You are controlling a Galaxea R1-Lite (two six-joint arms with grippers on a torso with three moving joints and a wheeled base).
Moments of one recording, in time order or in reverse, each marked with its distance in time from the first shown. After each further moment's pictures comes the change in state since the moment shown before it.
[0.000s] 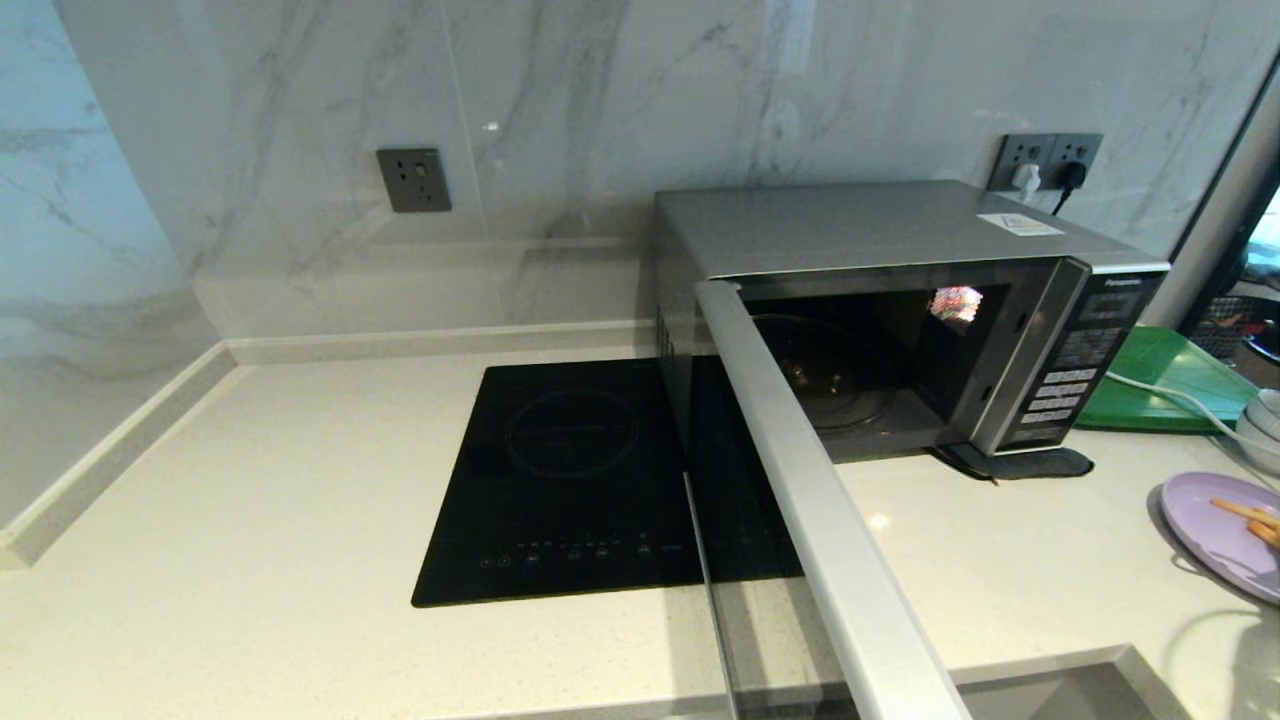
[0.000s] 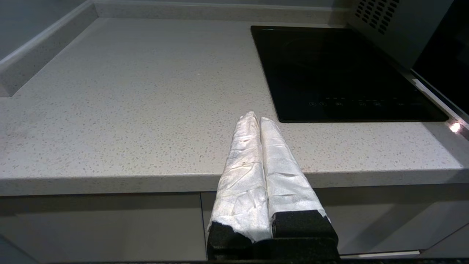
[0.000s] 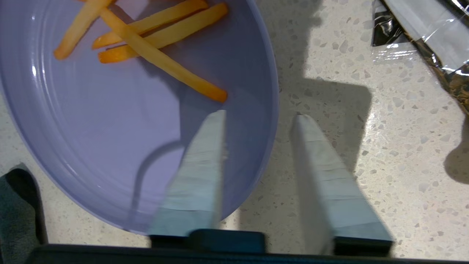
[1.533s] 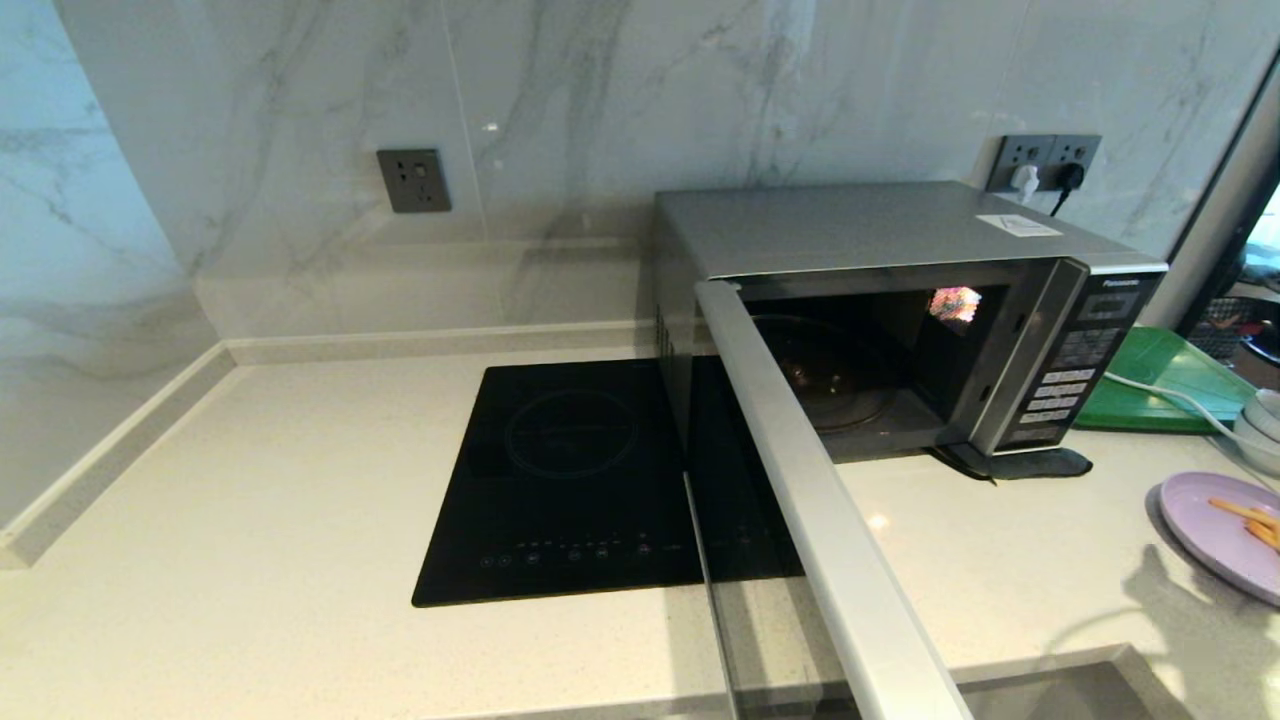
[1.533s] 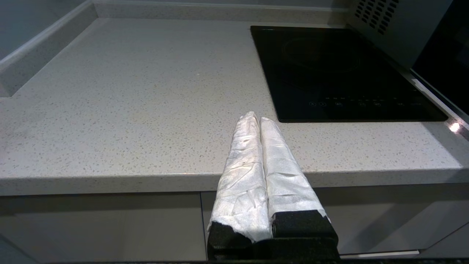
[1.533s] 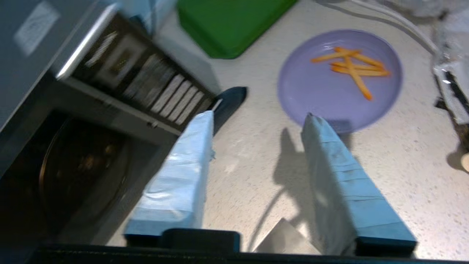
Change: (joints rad) left arm 0.000 0.000 0.000 0.000 0.000 0.000; right arm 0.220 -0.843 0.200 0.005 0.067 -0.189
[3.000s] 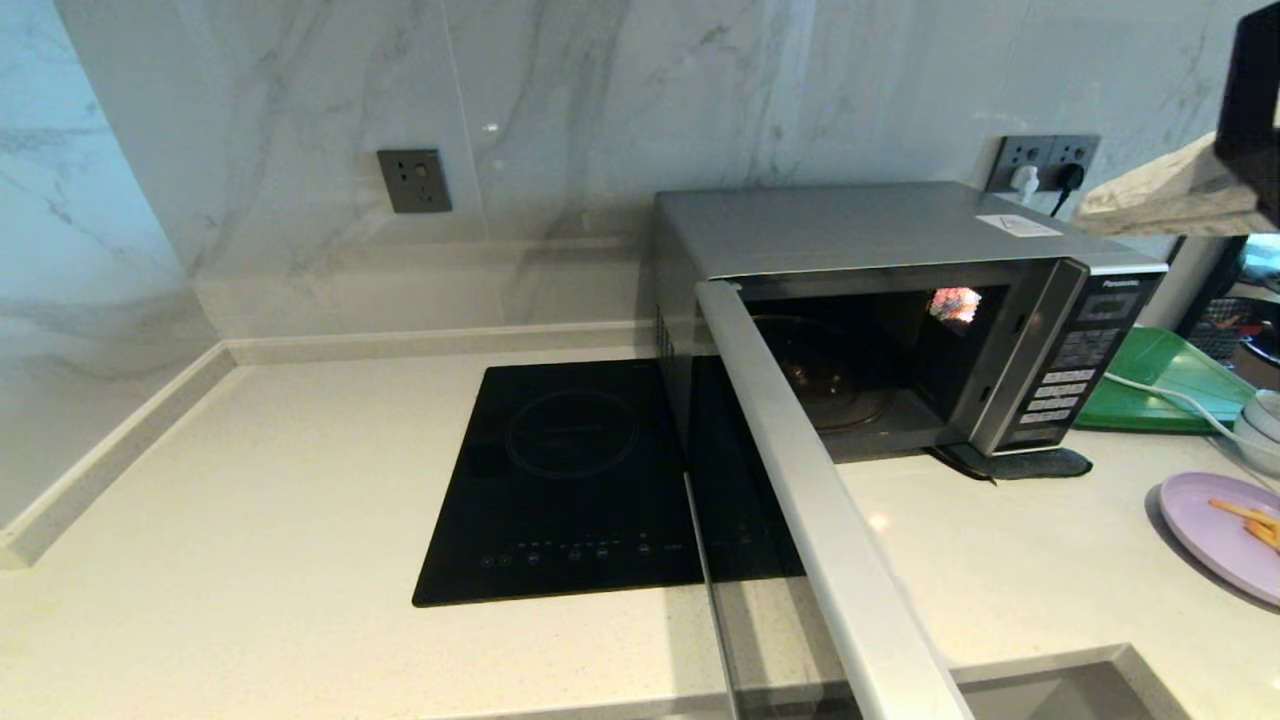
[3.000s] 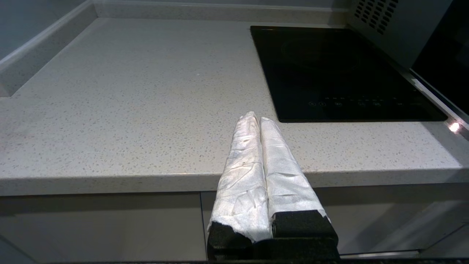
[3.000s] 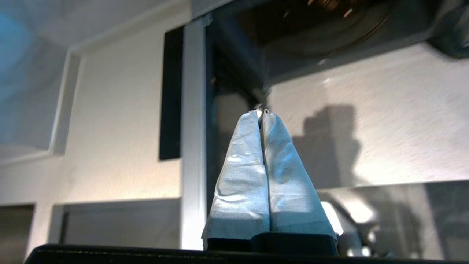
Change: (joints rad) left arm 0.000 0.000 0.000 0.000 0.000 0.000; right arm 1.373 0.230 -0.862 0.720 -0.513 0.276
